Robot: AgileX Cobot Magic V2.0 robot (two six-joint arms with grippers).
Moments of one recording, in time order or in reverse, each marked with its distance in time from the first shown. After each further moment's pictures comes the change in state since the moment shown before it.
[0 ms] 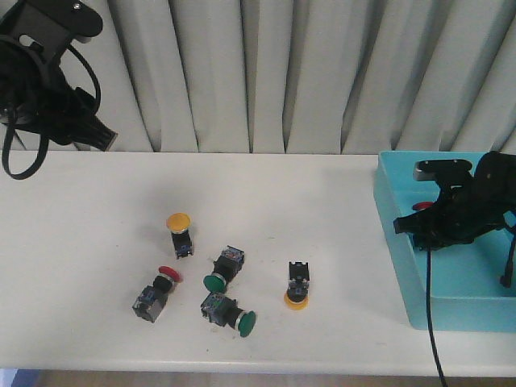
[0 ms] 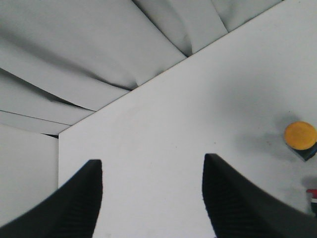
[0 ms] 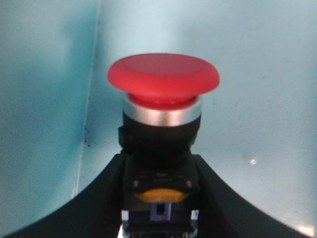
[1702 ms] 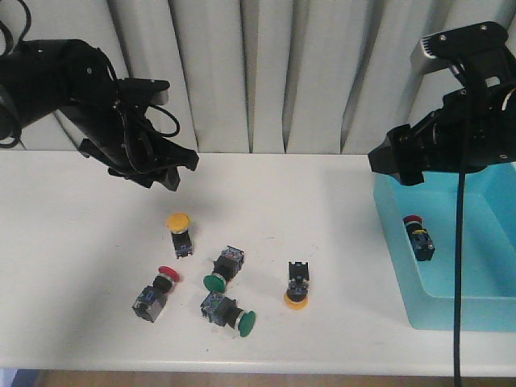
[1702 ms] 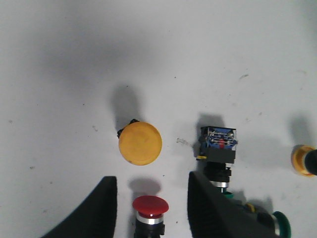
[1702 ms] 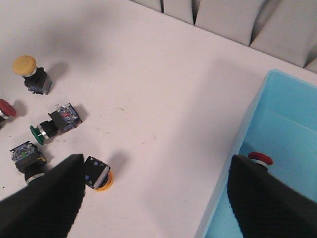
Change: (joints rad) left arm 0.230 0.520 -0.306 -0.858 0.067 0.299; right arm 0.291 -0.683 0.003 0.092 0.269 -0.104
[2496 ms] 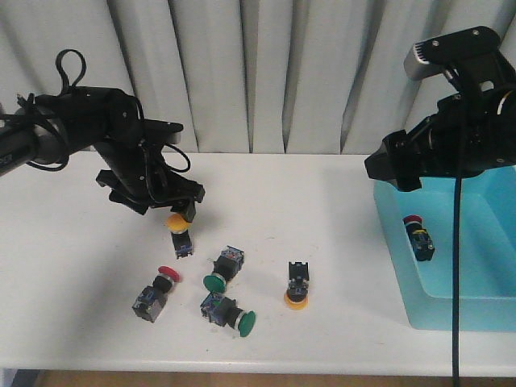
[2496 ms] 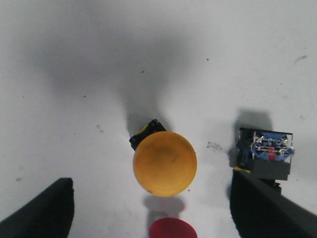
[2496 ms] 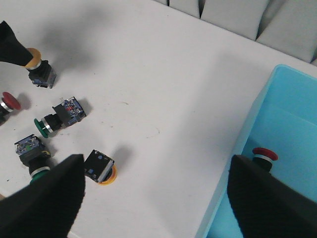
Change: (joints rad) left arm 0.000 0.152 0.000 0.031 -0.055 0.001; right arm 0.007 0.000 0.000 -0.001 0.020 0.004
